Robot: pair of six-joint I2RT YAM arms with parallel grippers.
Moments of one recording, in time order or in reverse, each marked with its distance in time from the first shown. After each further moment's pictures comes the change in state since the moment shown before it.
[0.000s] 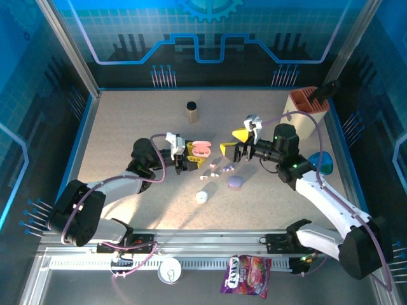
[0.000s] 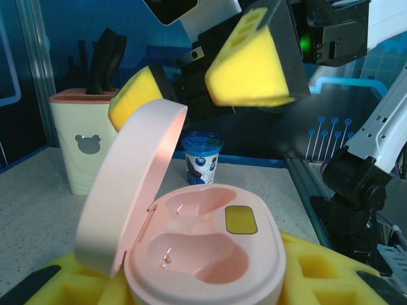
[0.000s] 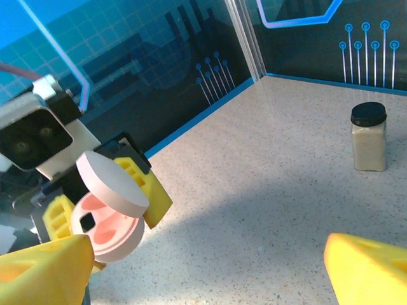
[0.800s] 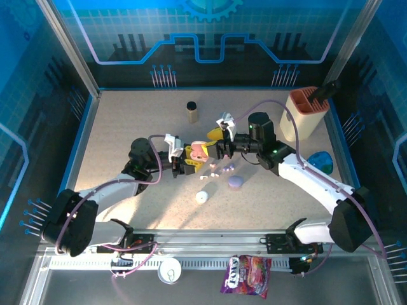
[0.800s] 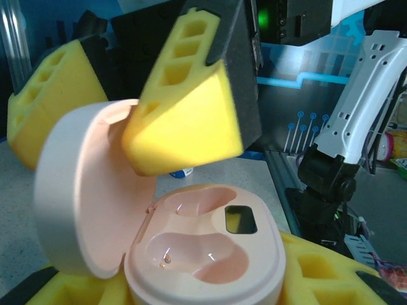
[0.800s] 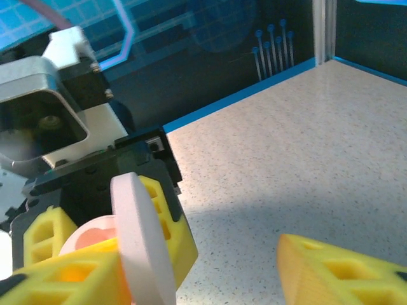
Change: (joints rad) left arm 0.006 -0.092 -0.006 -0.159 0.061 0.001; right arm 0.150 0.233 0.222 -0.088 -0.064 -0.192
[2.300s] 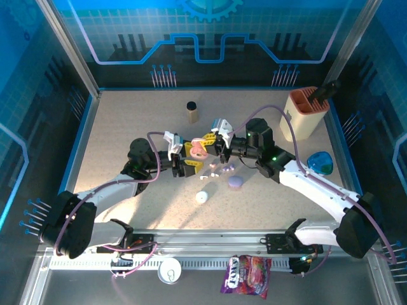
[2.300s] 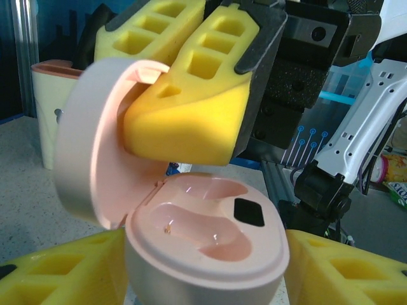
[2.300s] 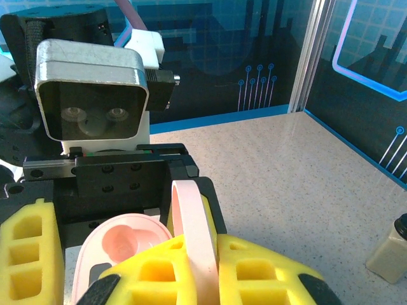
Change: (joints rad) left arm 0.002 -0.015 0.000 0.001 -0.039 -0.113; right arm 0.097 -0.065 -0.029 0.050 0.179 -0.229
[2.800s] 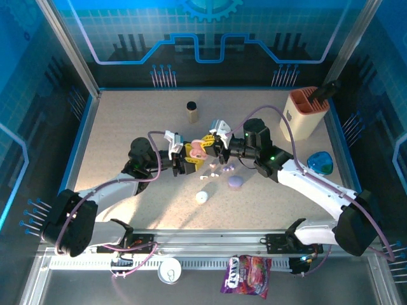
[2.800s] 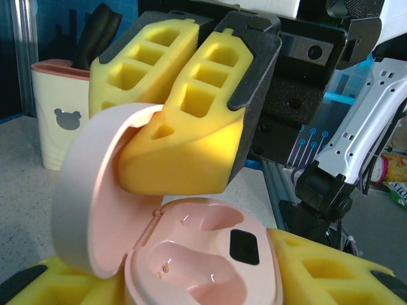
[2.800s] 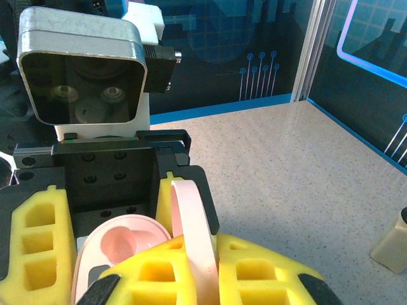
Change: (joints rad) left arm 0.000 0.017 0.008 0.007 0.001 0.000; right arm 0.003 0.019 0.001 -0.017 0.006 -0.007
